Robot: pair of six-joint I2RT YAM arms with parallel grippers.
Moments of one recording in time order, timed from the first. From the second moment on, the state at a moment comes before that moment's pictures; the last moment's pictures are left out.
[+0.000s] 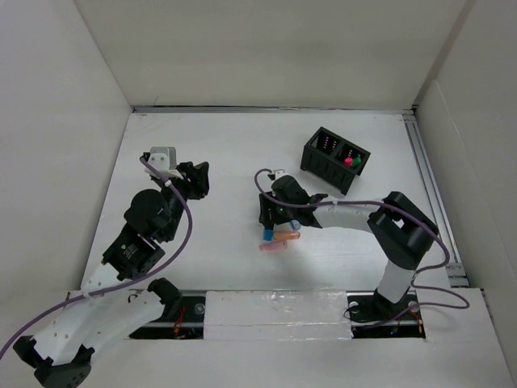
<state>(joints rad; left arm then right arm) -0.69 0.66 0.84 -0.16 -0.46 -0.25 0.81 1.76 0.97 -0.02 0.03 0.52</state>
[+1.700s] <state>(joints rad) -0.69 0.62 0.83 -0.16 -0.50 -0.25 0.71 1.59 1.06 -0.02 -0.02 0.44</state>
